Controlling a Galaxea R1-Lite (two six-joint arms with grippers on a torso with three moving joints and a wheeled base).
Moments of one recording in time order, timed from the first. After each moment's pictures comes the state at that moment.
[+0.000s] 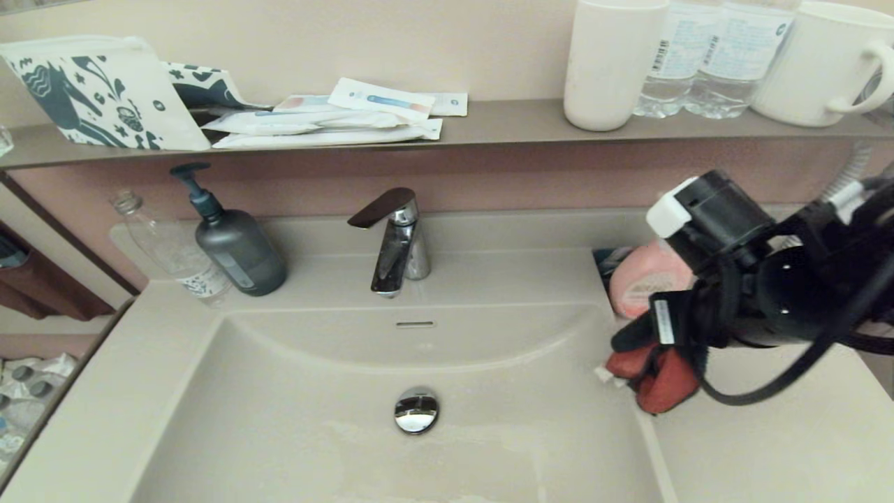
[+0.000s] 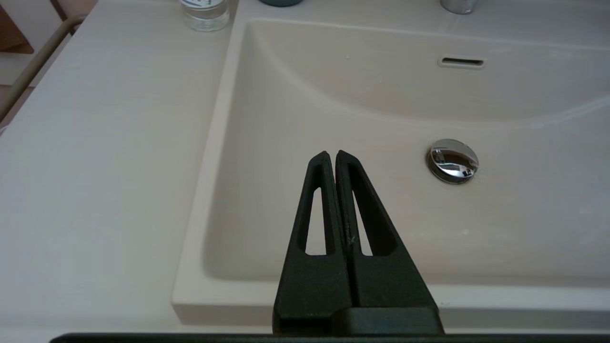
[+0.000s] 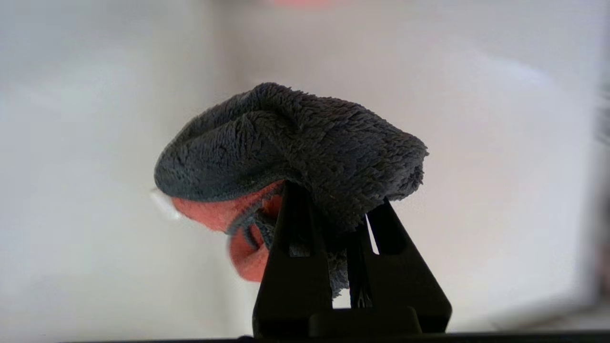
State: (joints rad) left arm 0.00 0.00 0.00 0.00 0.01 -0.08; right arm 0.59 1.69 -1.39 0.68 -0.61 0.51
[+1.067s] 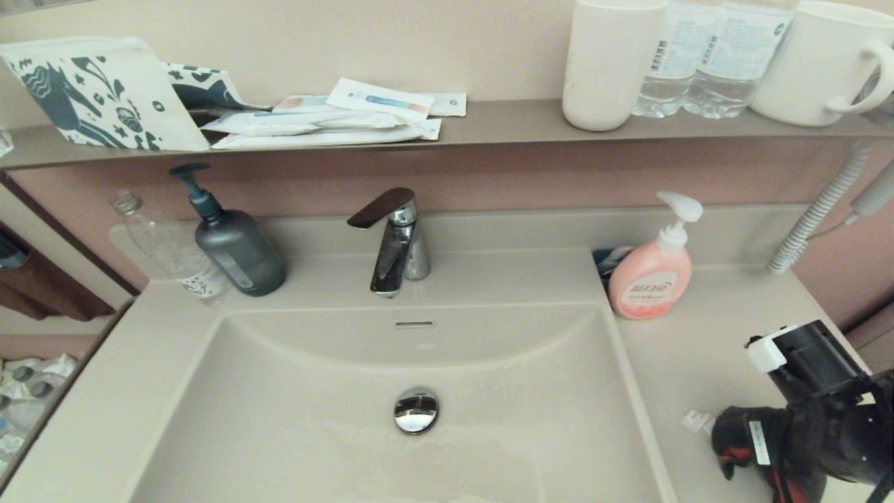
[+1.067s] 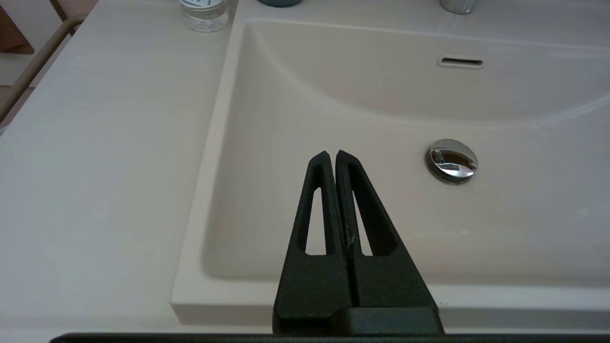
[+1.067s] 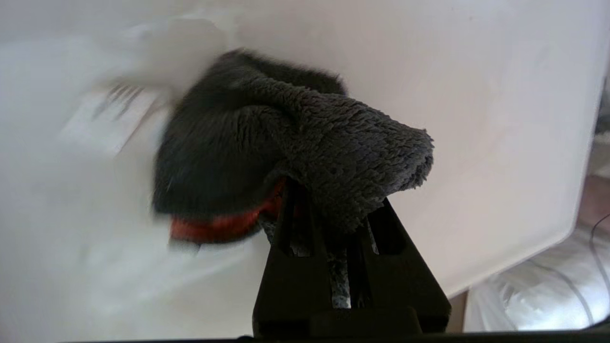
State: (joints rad) left arm 0.00 0.00 0.00 0.00 0.01 -0.08; right arm 0.31 1.59 -0.65 0.12 -0.54 0.38
